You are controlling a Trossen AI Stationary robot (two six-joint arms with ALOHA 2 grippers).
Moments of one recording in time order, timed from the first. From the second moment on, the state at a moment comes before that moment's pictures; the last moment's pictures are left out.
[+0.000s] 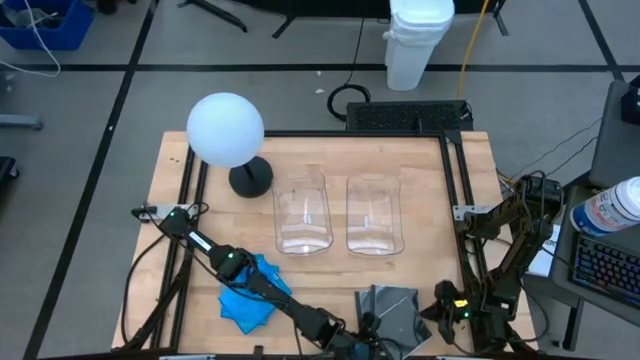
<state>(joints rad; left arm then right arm) -0.57 2.77 2.36 -0.18 -0.22 0.13 1.35 1.54 0.63 -0.20 0.74 1.85</state>
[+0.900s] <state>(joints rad) -0.57 2.78 2.36 -0.17 -0.23 0.13 1.39 1.49 0.63 -0.21 0.58 2.06</state>
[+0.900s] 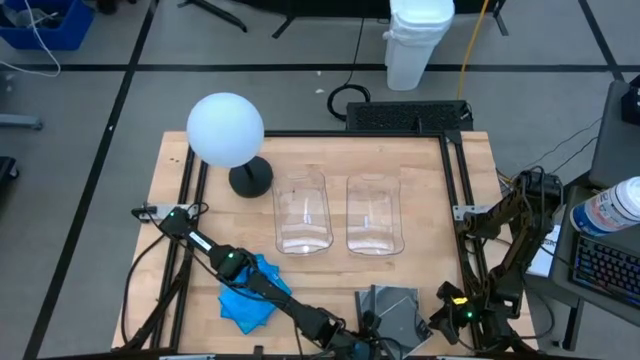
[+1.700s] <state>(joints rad) -0.55 2.78 2.36 -0.17 -0.23 0.13 1.36 1.49 0.48 0.11 0.55 2.04</state>
